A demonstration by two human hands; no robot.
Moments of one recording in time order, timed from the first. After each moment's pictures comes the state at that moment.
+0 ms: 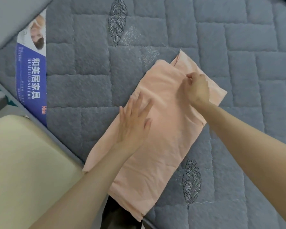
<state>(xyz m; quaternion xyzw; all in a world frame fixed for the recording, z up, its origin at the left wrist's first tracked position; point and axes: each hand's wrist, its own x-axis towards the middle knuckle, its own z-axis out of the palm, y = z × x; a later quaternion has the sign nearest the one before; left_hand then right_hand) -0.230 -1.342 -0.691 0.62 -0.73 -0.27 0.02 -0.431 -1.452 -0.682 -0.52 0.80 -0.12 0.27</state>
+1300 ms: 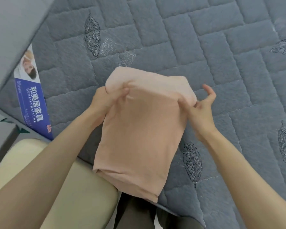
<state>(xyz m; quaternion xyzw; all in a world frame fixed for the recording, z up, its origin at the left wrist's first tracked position) -0.198 -1.419 -0.614 0.67 -0.39 -0.60 0.21 -0.438 -1.321 -0.616 -0.24 0.72 -0.45 0.48</state>
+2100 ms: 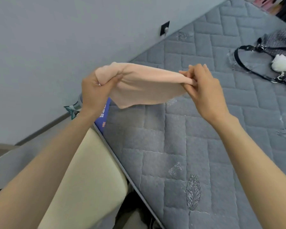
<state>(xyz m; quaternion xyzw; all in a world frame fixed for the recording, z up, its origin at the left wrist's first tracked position) -0.078 -1.383 -0.402 0.66 -0.45 -0.26 0.54 -0.344 -1.421 -0.394 -0.77 0.51 -0.31 0.22</state>
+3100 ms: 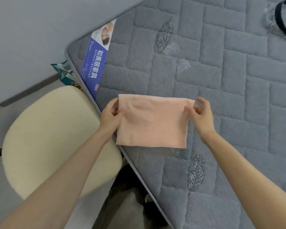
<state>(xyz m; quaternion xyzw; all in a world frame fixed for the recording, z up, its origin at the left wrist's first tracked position) -0.105 -1.270 -0.614 0.72 -0.28 -0.49 0.39 -0.371 -1.336 -0.601 -0.47 0.72 -0.21 0.47</state>
